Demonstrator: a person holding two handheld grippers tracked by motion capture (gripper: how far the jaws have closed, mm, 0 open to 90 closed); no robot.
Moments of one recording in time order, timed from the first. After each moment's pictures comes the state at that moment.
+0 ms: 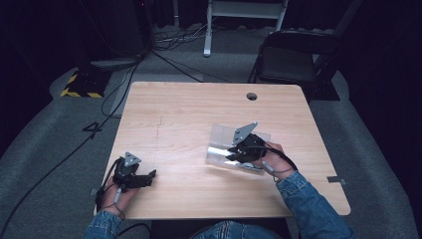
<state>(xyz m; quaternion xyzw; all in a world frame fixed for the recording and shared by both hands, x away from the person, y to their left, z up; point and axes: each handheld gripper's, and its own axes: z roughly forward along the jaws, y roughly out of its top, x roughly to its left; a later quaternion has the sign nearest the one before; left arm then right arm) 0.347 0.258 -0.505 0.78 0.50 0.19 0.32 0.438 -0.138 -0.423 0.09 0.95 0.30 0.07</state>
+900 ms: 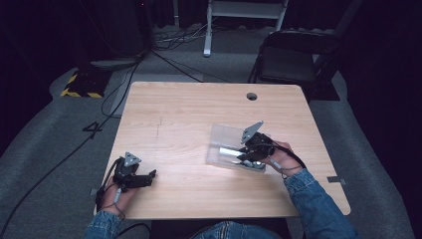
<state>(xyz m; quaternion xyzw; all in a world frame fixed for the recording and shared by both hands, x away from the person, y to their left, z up) 0.347 0.258 -0.505 0.78 0.50 0.19 0.32 0.455 -0.166 -0.439 0.12 0.96 0.25 0.06</state>
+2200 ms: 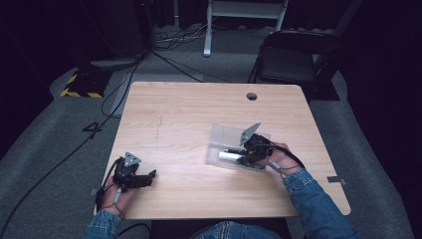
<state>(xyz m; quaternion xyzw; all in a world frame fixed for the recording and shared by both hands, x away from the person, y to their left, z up) 0.347 0.258 -0.505 0.78 0.50 0.19 0.32 0.462 -0.165 -0.455 0.11 0.96 0.24 0.03</state>
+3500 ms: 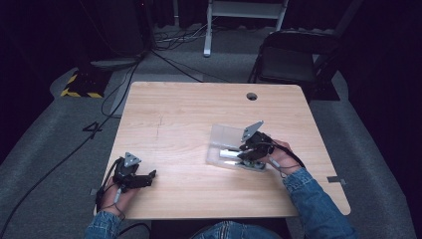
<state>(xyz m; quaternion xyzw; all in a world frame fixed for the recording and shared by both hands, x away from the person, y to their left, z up) 0.346 0.258 -0.505 0.78 0.50 0.19 0.32 0.469 -0.171 -0.455 0.13 0.96 0.25 0.07</state>
